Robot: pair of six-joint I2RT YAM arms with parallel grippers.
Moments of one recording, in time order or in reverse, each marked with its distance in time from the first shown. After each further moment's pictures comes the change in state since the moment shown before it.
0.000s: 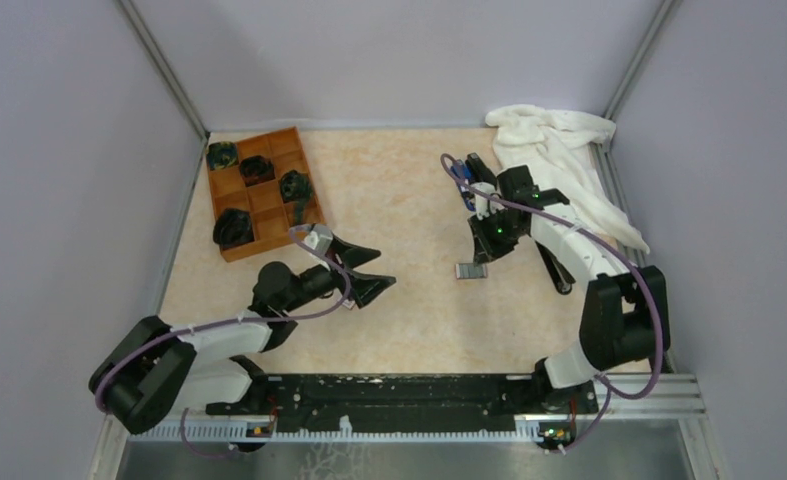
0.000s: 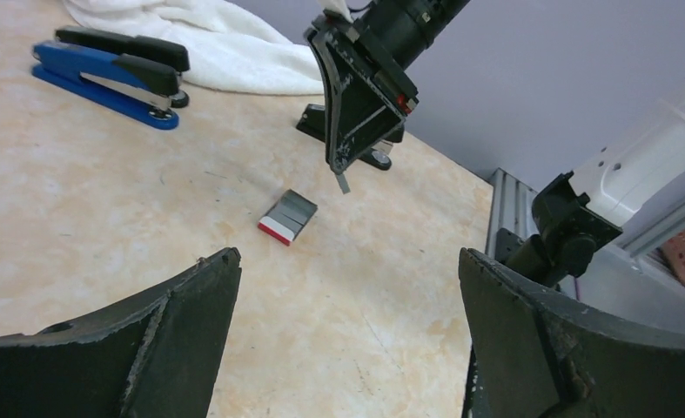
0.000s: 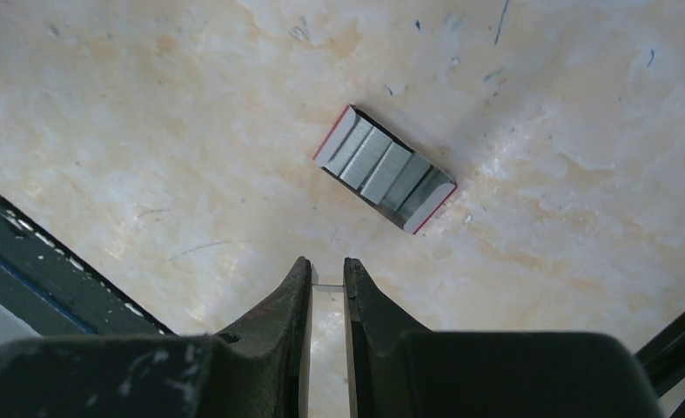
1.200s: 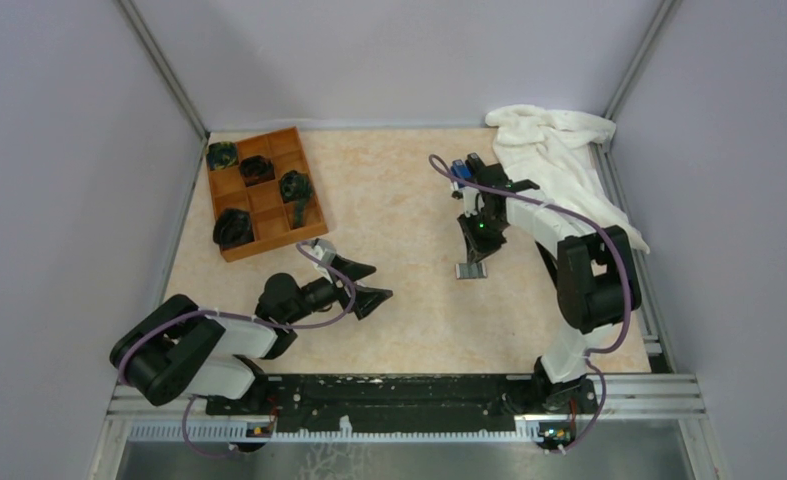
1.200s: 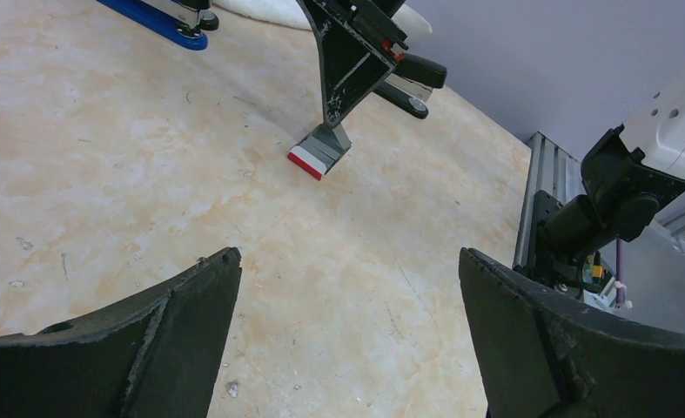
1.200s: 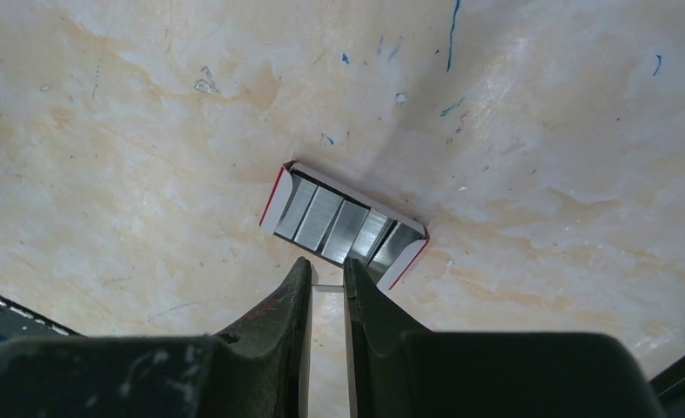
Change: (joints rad) left arm -0.001 0.117 -0.109 0.126 -0.047 0.051; right arm 0.059 0.262 0.105 0.008 0.164 0.153
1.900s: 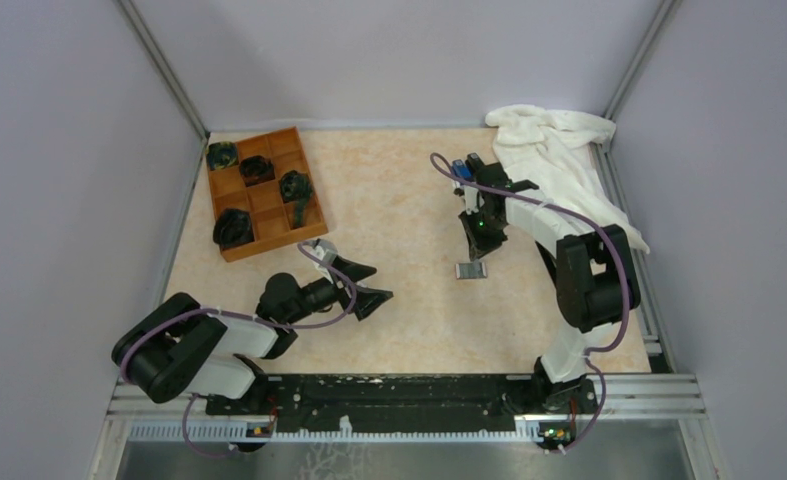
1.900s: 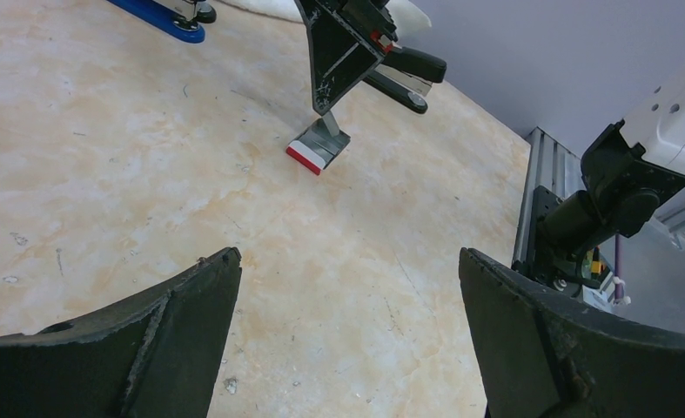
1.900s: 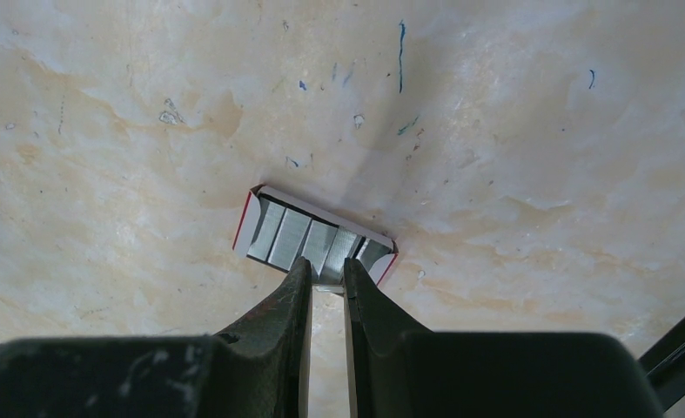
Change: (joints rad) left arm 0.000 0.014 0.000 0.002 0.008 0.000; right arm 0.000 0.009 -0.002 0.047 0.072 0.025
